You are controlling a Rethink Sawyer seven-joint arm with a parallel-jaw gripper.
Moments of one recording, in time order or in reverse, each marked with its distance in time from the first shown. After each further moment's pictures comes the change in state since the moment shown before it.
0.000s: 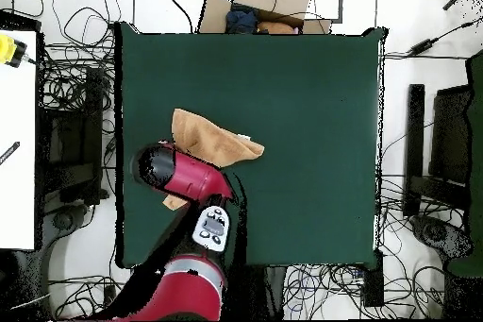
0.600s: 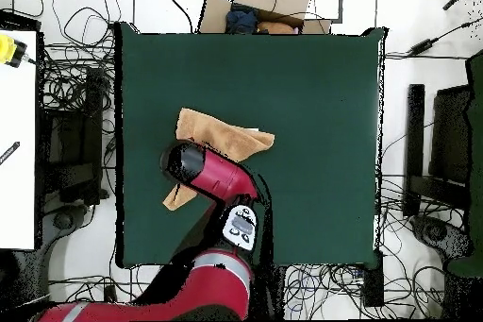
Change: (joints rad) arm -0.056 0.022 -0.027 0.000 0.000 0.010 0.005
